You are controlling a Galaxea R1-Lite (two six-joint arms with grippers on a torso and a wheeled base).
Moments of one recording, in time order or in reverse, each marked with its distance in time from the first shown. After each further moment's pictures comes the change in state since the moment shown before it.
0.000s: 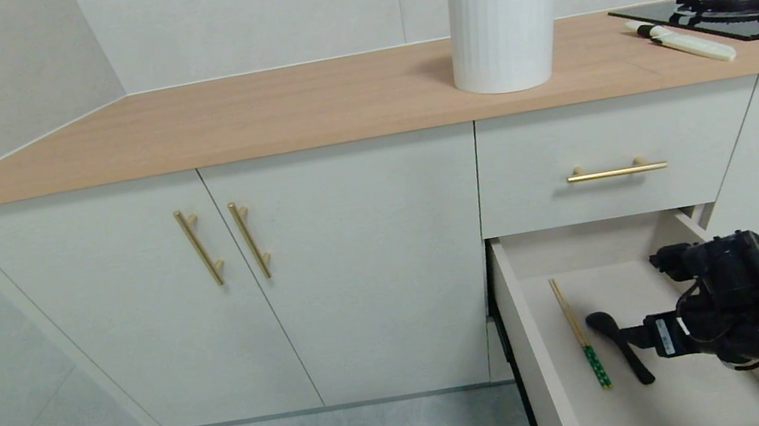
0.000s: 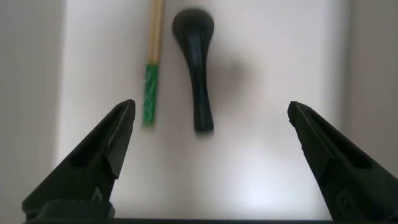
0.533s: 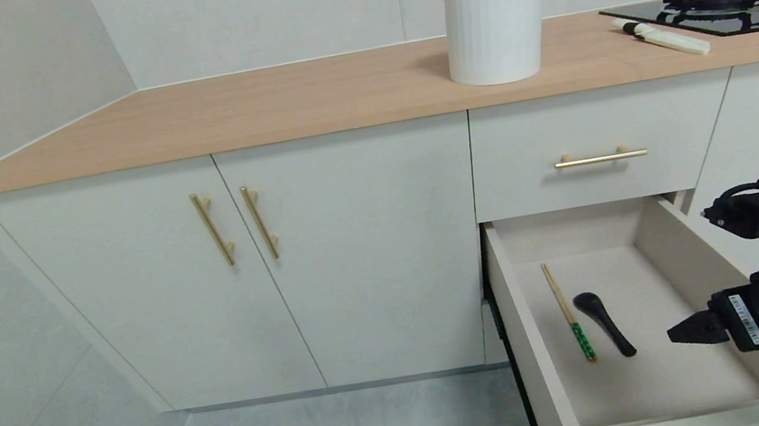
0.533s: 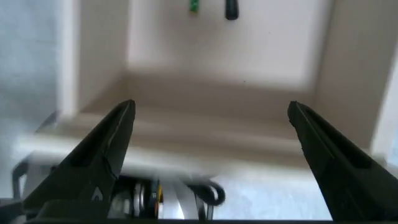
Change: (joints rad) left arm 0.000 0.000 0.000 0.000 0.000 -0.001; right arm 0.123 -0.515 -0.286 0.962 0.003 0.097
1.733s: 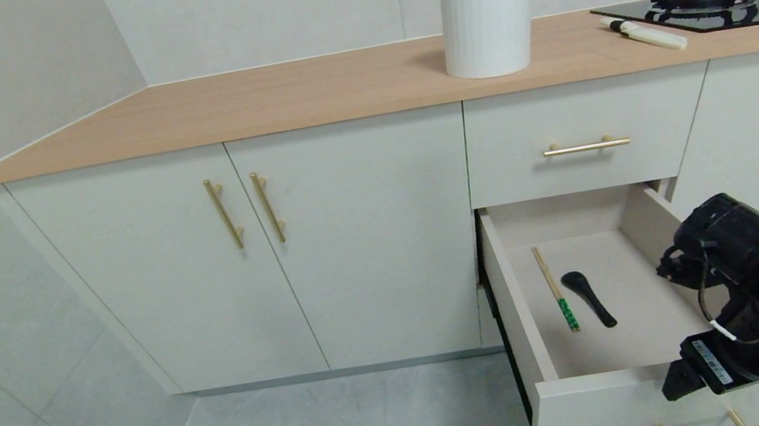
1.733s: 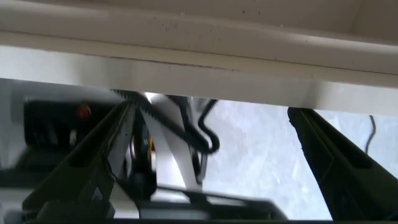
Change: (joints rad) left arm 0.000 0.000 0.000 0.000 0.000 0.000; right arm 0.036 0.243 -0.066 0.162 0.003 0.037
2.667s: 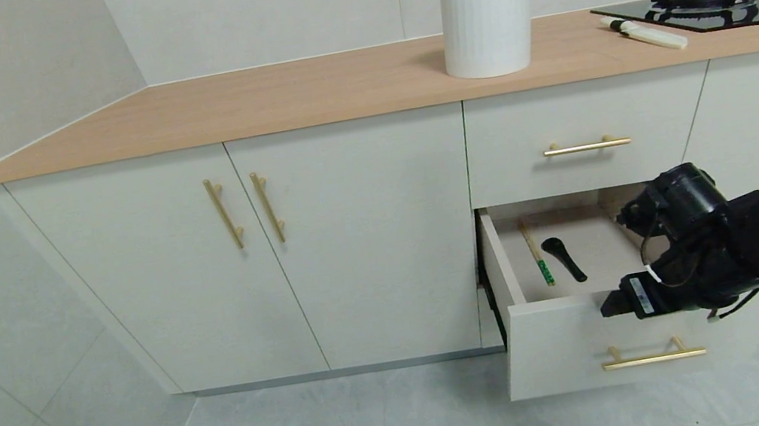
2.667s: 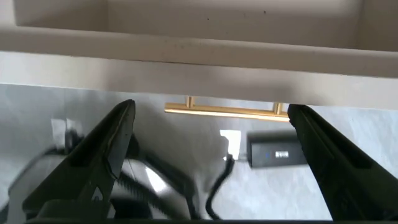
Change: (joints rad) left arm -0.001 0.000 0.000 0.000 -0.001 0.000; right arm -0.066 0.185 -0.116 -0.368 -0.030 -0.046
